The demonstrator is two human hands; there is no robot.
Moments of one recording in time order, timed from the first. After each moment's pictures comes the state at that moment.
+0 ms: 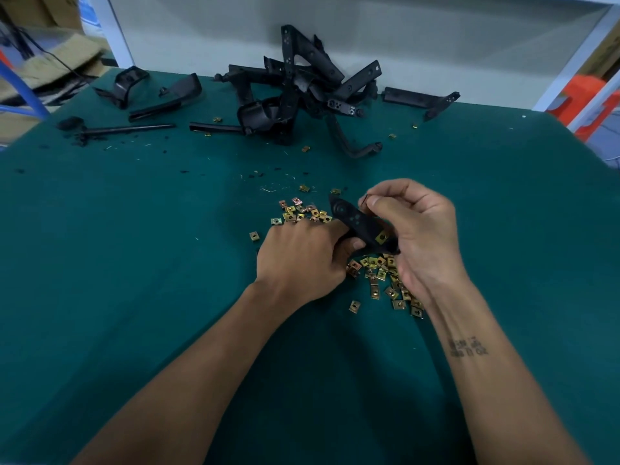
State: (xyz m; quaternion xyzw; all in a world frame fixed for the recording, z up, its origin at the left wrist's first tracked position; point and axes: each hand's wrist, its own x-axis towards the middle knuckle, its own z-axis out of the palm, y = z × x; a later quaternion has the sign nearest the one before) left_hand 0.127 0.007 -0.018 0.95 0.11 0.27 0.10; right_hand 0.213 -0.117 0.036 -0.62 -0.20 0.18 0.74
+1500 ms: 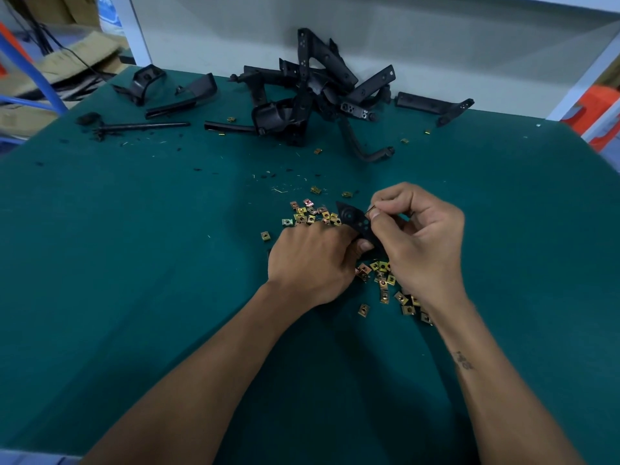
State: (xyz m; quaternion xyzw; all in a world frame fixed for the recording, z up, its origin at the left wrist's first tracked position) left_hand 0.126 0.006 -0.018 0.95 0.12 0.26 0.10; right_hand 0.216 -0.110 0.013 -0.64 -0.39 0.00 0.66
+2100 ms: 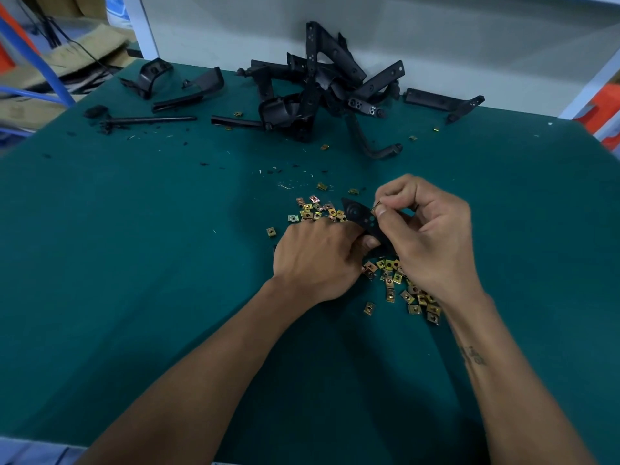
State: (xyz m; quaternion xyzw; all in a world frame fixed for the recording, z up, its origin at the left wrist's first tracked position) left_hand 0.127 0.007 -0.021 0.94 0.14 0.27 0.13; right_hand 0.219 -0.112 0.022 -0.67 -0.44 0.02 0.60
